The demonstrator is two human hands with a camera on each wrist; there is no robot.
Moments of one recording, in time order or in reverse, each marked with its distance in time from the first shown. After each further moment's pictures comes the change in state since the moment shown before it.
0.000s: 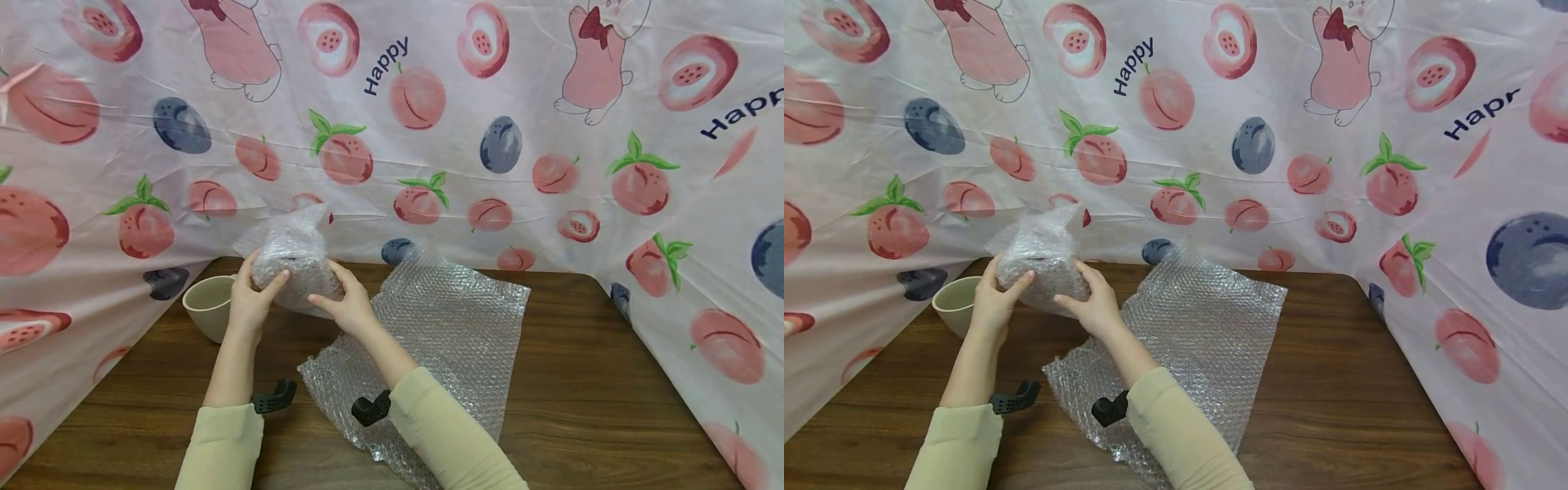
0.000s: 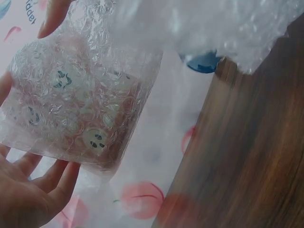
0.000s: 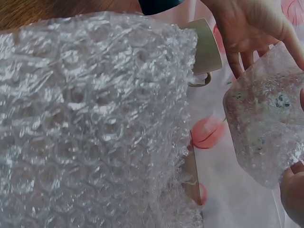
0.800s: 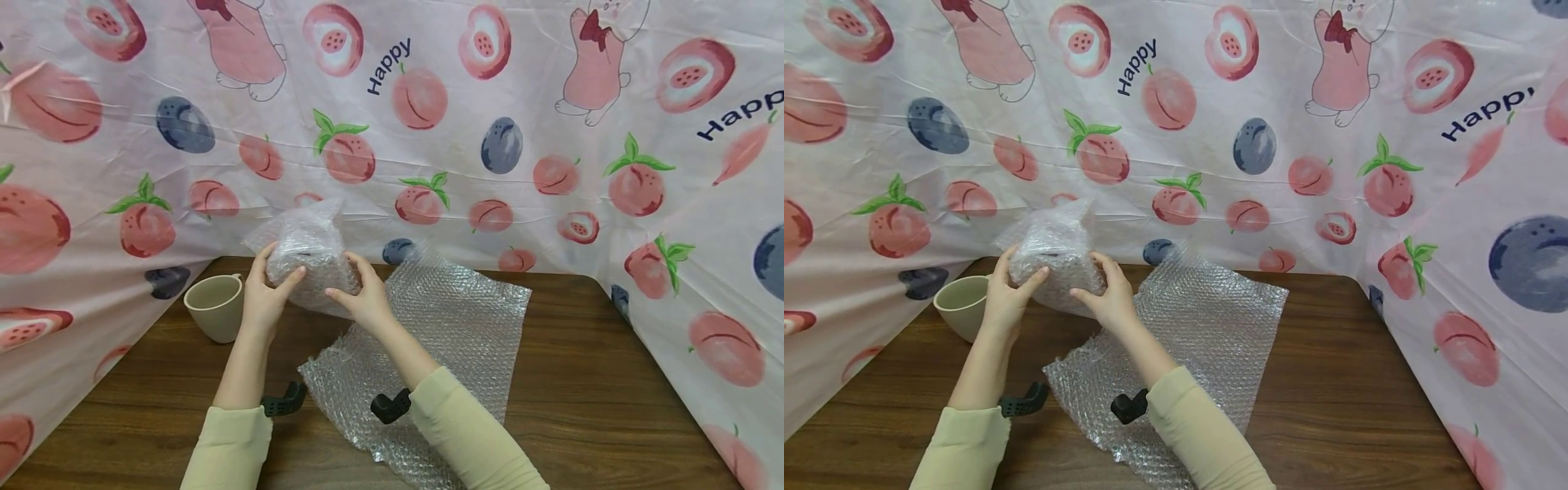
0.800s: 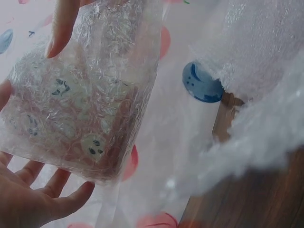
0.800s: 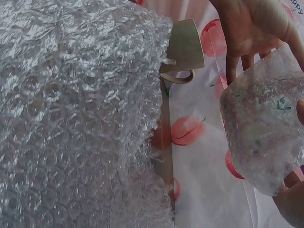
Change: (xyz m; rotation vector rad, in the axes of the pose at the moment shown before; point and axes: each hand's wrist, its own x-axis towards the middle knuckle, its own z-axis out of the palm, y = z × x) left_hand -0.014 0.012 0.025 -0.028 -0.002 0.090; right_hand -0.009 -0.003 -0.022 -0.044 0.113 -0.098
